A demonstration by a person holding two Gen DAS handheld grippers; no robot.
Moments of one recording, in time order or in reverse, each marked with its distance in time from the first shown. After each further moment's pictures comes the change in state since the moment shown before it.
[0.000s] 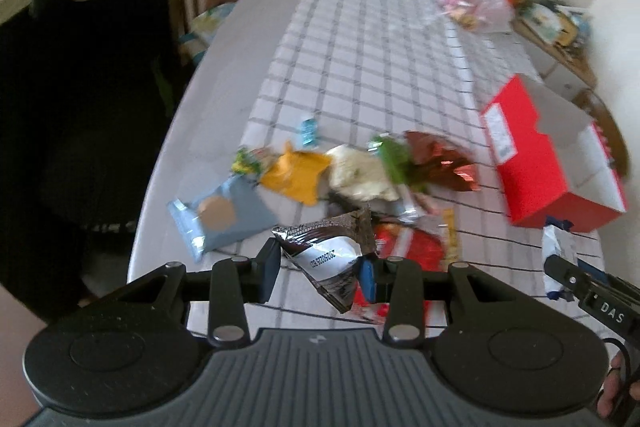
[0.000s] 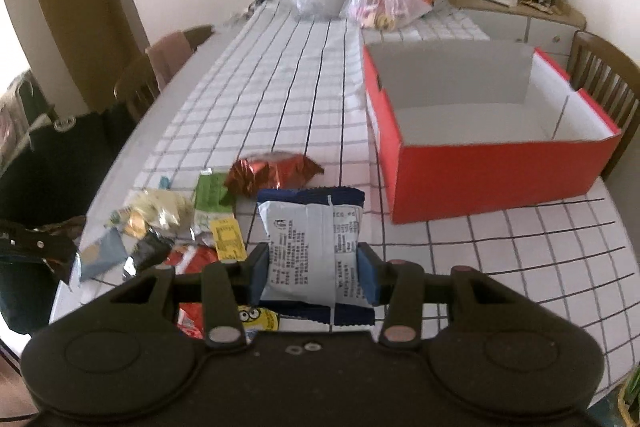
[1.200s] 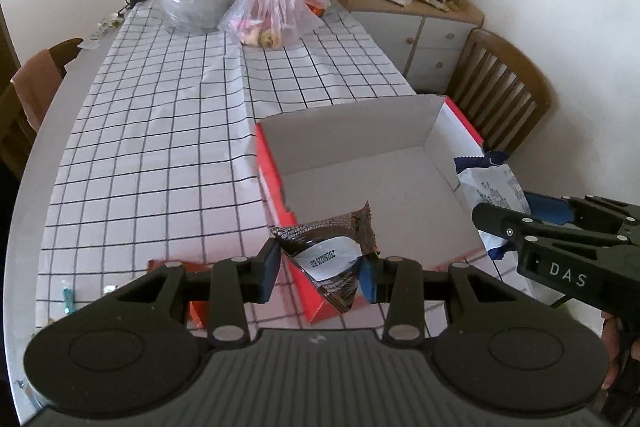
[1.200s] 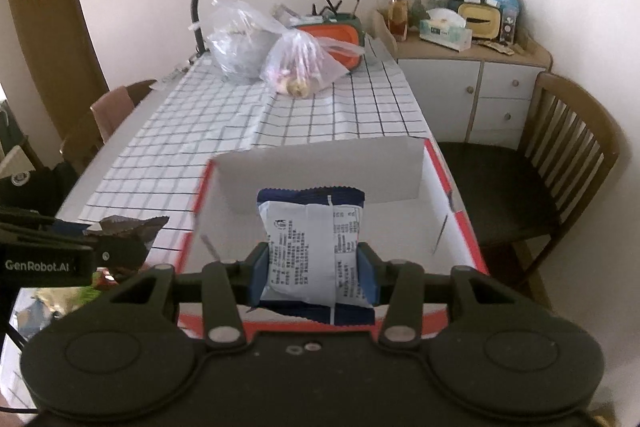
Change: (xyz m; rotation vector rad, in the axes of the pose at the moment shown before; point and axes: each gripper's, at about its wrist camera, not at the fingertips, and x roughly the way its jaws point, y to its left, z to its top) left arm 0.062 -0.299 0.068 0.375 -0.043 -0.099; right arm 0.012 -0.188 0.122 -0.032 -0.044 -0.047
